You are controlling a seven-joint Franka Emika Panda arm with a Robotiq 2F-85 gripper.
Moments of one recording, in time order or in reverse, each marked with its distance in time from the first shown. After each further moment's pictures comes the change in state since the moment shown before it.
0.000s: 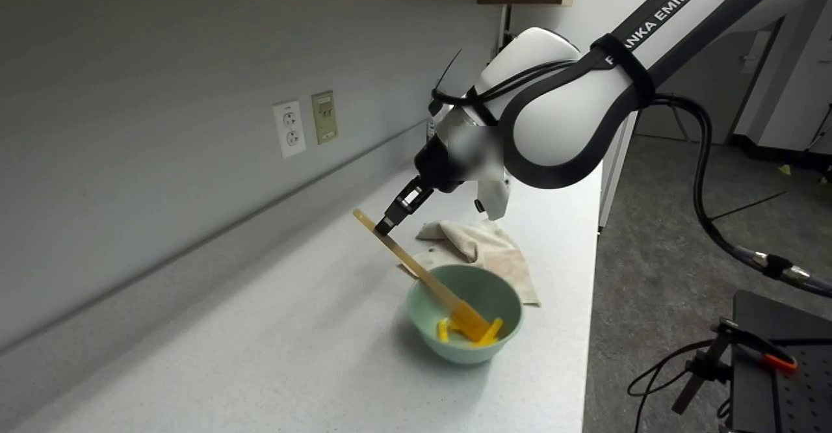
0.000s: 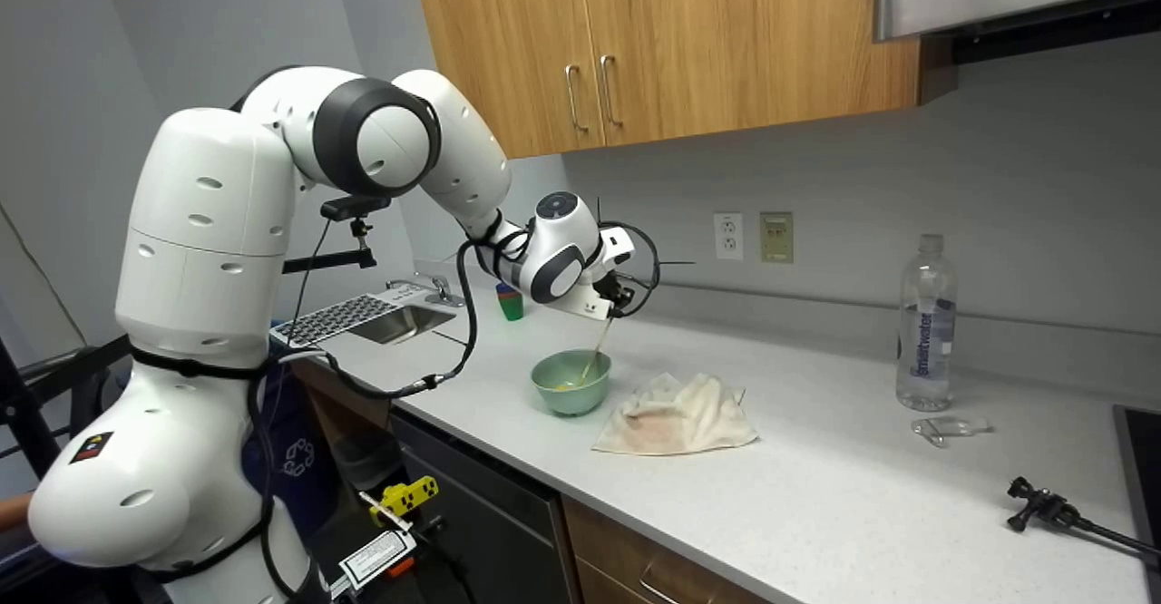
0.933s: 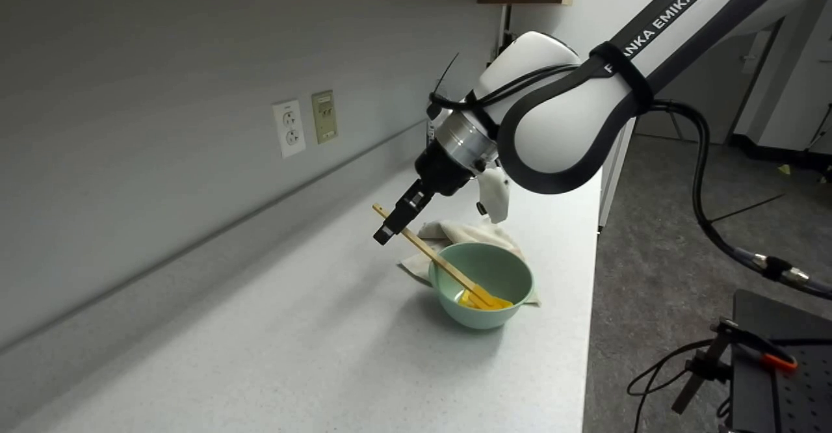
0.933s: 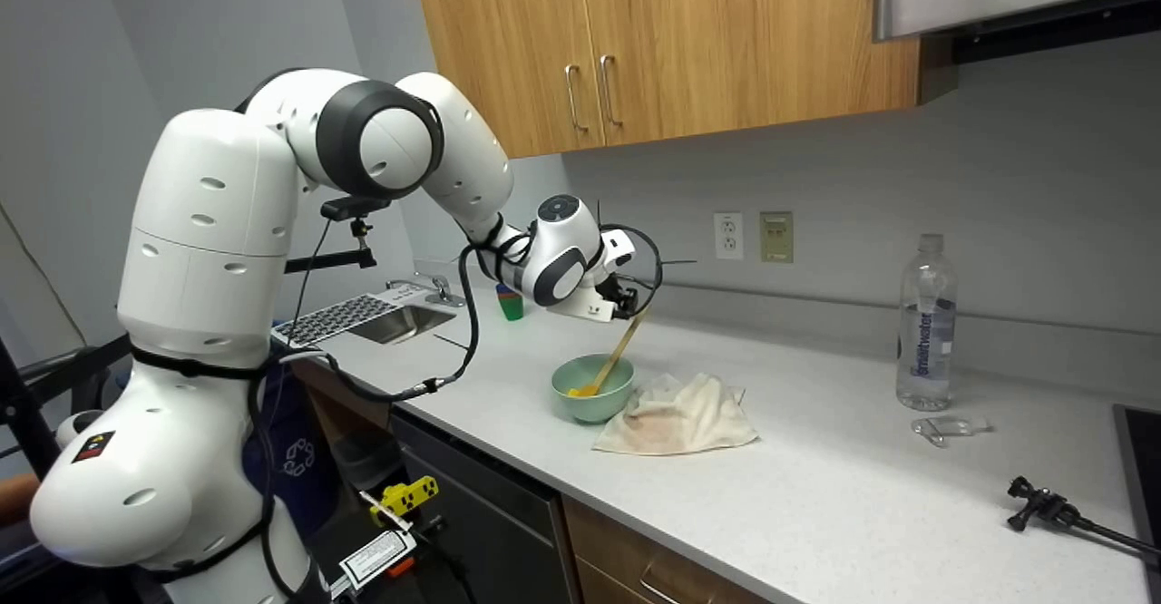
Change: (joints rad) arm 0.014 0.008 -0.024 0.002 -0.031 -0.006 -0.032
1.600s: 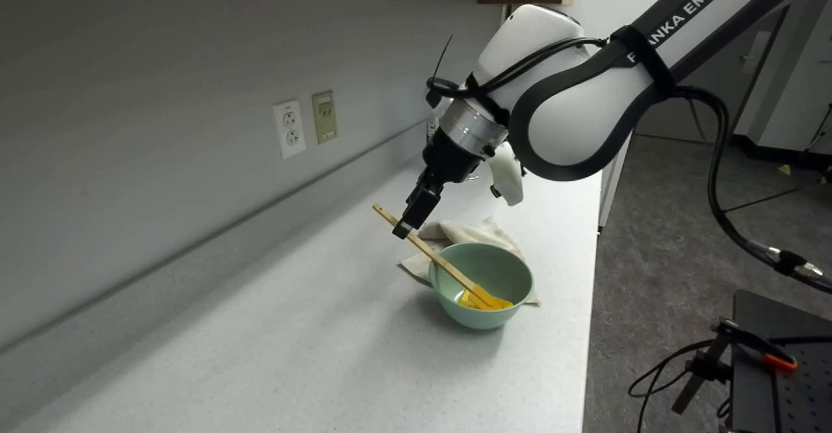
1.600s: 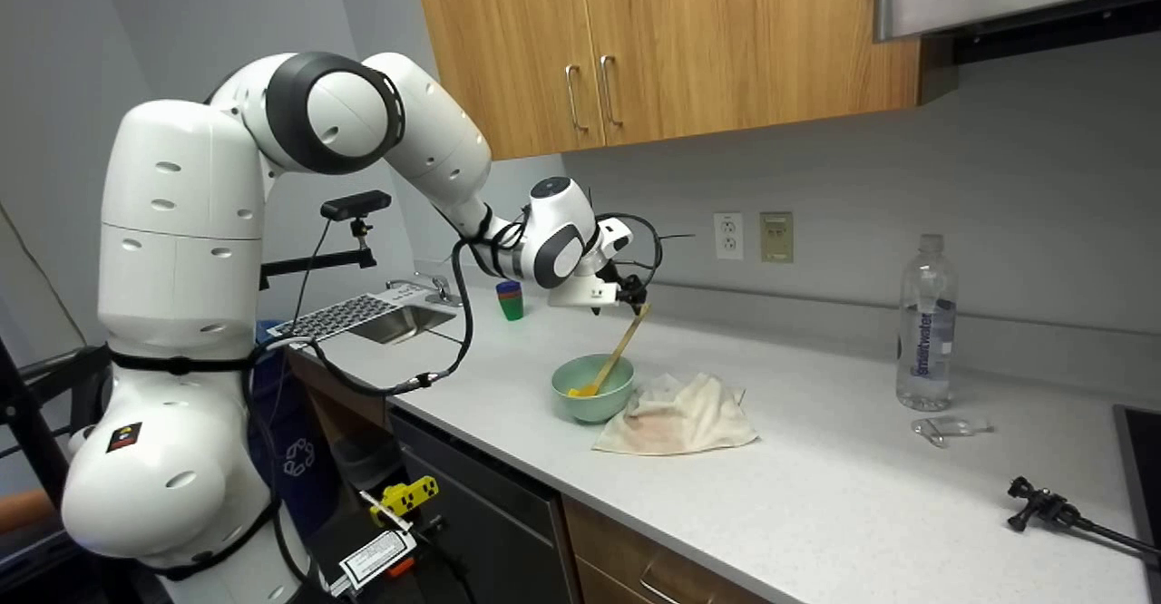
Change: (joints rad) arm 0.197 -0.121 -0.240 -0.012 -0.085 -0.139 0.011
